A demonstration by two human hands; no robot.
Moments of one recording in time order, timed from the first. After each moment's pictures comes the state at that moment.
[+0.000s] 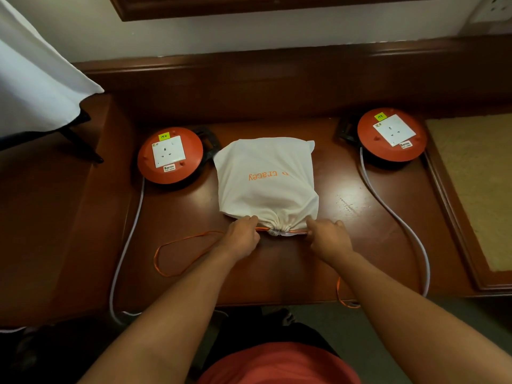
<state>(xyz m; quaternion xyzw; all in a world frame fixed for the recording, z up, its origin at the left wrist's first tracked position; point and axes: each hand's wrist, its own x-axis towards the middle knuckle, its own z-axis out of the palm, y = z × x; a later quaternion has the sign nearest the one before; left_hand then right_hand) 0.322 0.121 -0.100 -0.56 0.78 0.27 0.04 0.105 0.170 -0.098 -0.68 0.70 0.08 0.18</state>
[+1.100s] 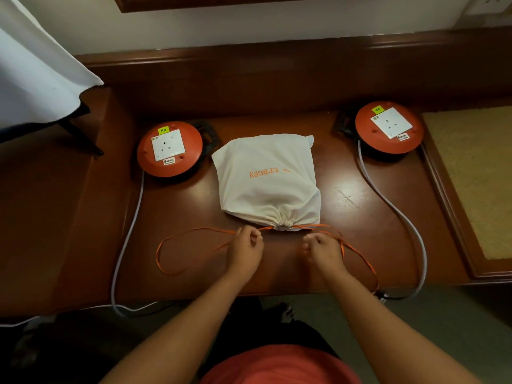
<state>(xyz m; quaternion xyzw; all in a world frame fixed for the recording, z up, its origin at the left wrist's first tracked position) 0.318 0.187 -0.118 -0.67 0.60 0.37 -0.22 0.138 0.223 -0.111 -0.26 0.76 -0.33 0.49</state>
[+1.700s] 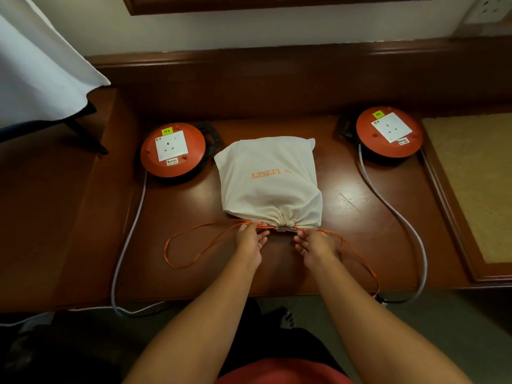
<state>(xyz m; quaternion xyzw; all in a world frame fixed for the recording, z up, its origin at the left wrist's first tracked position) 0.289 0.157 -0.114 -0.65 0.08 0.66 -0.37 0.161 0.187 -0.110 0.10 0.70 -0.46 0.54</state>
